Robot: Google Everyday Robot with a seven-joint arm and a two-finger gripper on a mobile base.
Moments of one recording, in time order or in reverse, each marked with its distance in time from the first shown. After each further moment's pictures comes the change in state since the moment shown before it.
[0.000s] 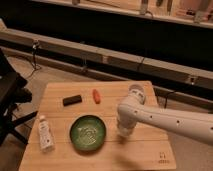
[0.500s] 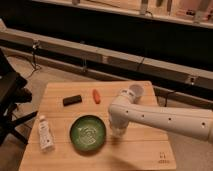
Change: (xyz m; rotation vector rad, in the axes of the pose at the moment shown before) arm -0.021 -0.032 -0.009 0.001 -0.008 -0.060
